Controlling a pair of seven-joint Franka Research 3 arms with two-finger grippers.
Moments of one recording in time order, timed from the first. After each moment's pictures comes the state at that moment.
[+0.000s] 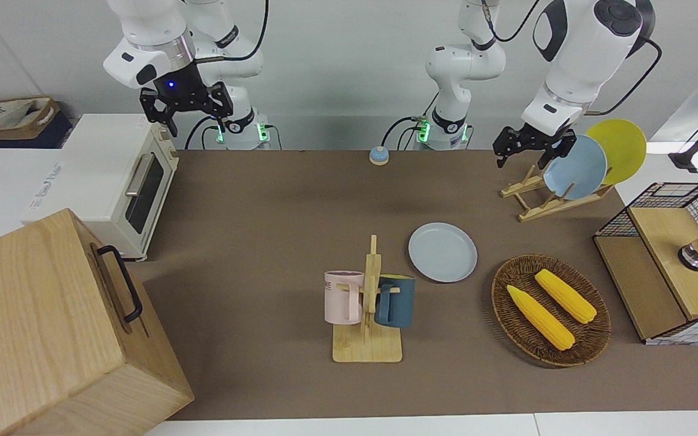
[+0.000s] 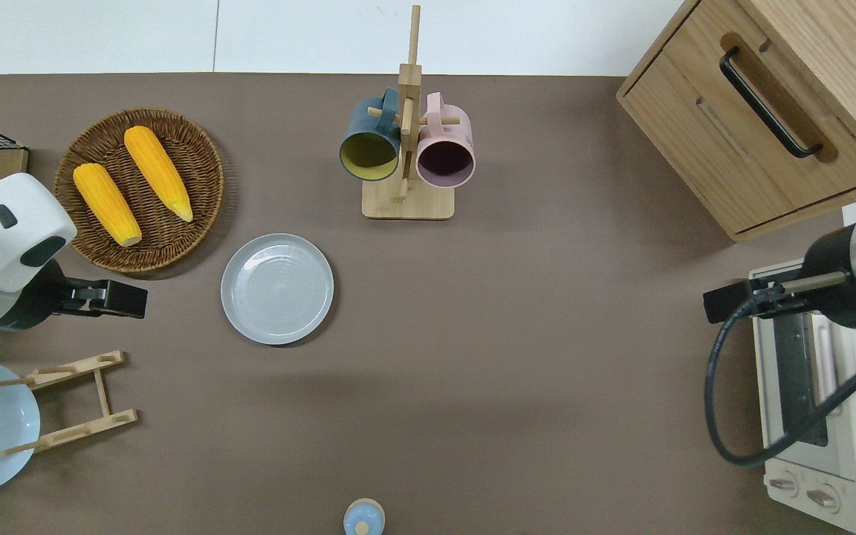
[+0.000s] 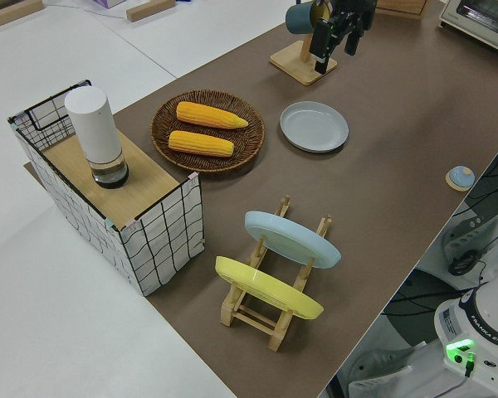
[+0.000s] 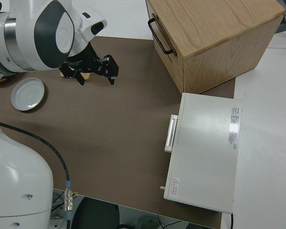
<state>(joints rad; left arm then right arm) -0.01 -0.06 -0.06 -1.75 -0.02 1.63 0.02 0.02 -0.01 0.12 -1.48 0.00 1.39 0.03</state>
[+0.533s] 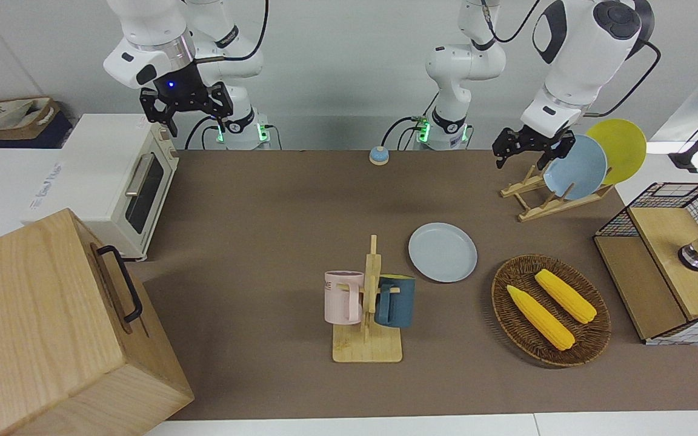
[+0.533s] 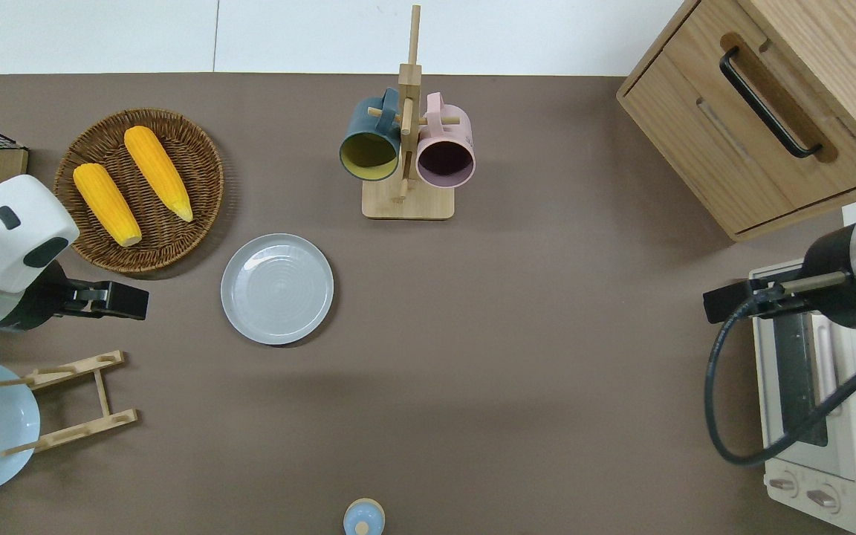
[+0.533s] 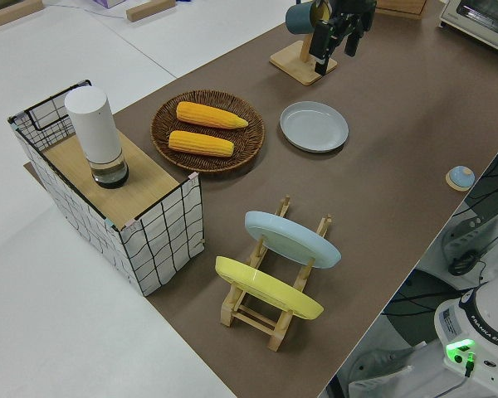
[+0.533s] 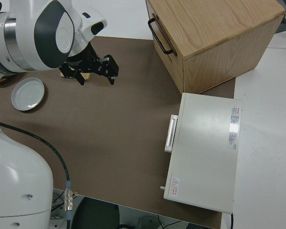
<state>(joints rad) -0.01 -0.06 -0.06 -1.76 -0.02 1.63 0.02 0.02 -0.01 0.12 -1.48 0.00 1.39 0.03</state>
